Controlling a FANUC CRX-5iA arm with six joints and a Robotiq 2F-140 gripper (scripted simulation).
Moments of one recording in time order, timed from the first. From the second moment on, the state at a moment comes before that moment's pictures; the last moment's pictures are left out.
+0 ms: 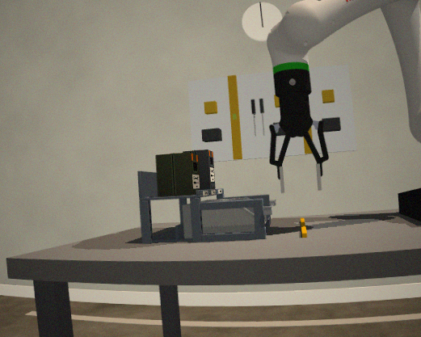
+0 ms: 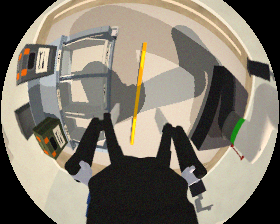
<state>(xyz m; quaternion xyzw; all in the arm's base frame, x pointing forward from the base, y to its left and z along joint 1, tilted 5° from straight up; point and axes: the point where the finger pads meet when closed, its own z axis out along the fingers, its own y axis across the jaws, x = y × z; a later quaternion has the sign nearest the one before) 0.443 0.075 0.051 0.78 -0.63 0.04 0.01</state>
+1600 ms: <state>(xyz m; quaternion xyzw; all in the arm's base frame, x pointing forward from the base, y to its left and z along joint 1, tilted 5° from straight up) 0.446 0.071 -0.006 0.78 -0.63 0.04 0.01</state>
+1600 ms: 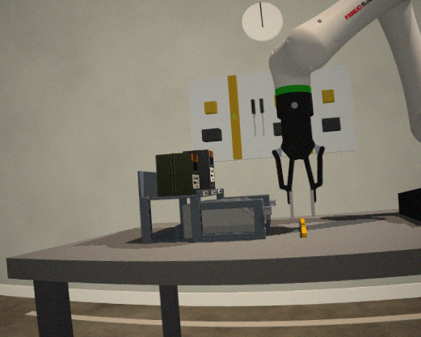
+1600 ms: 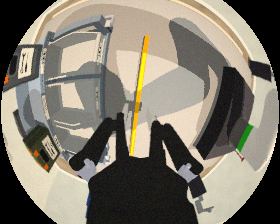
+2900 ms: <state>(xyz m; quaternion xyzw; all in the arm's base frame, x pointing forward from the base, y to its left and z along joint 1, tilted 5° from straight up) 0.448 0.069 -0.030 0.78 -0.63 0.04 0.01</state>
